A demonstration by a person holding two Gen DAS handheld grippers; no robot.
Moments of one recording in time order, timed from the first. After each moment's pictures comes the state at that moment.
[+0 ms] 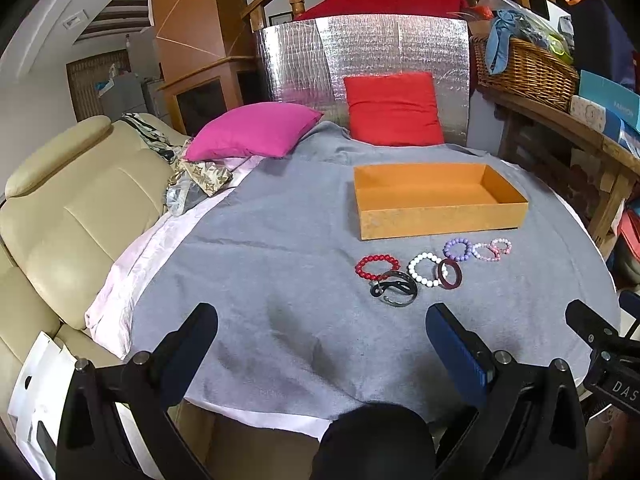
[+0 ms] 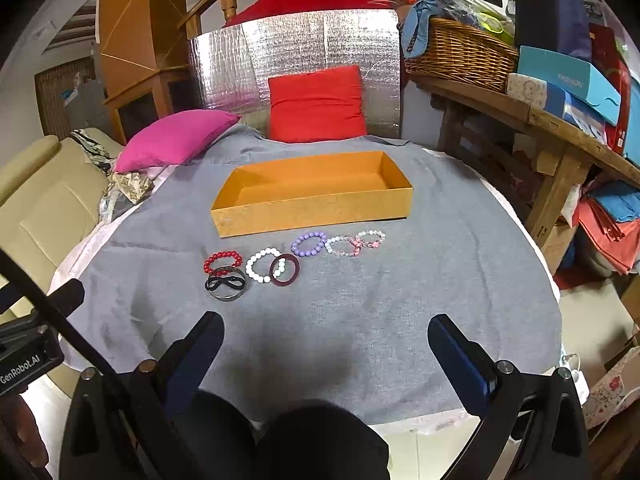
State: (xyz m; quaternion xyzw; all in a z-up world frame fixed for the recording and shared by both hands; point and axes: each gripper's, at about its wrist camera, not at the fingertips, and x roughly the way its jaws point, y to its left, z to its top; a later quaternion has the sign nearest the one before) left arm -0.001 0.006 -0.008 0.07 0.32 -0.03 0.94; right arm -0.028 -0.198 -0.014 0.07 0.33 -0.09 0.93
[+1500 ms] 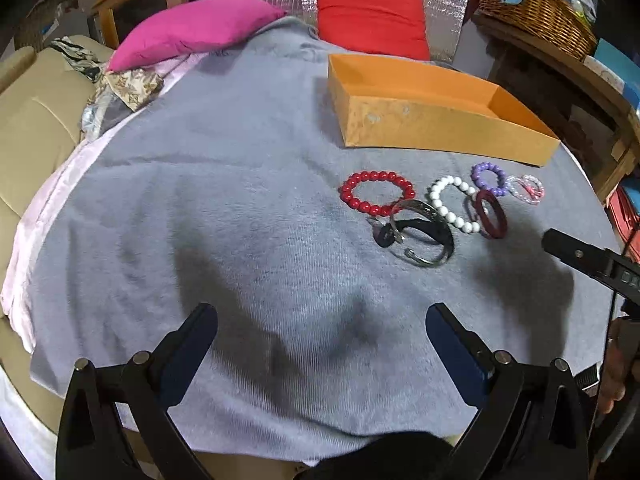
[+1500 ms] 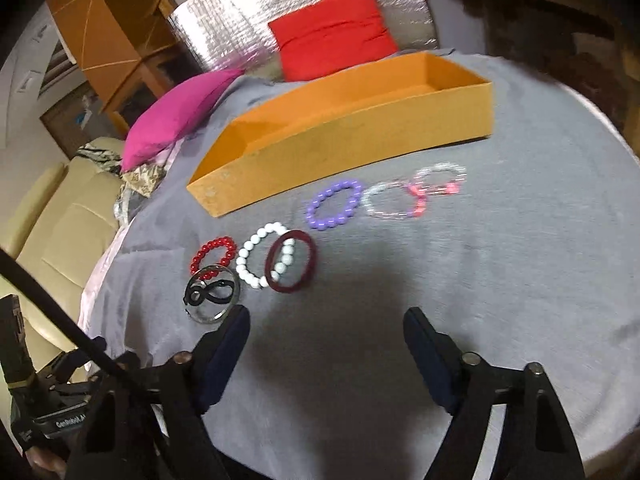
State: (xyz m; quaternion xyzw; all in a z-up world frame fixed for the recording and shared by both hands) left arm 0.125 0.015 -0.139 0.04 0.47 -0.11 0.87; right arm 0.105 -0.240 -0.136 0.21 0.41 0.02 0.89
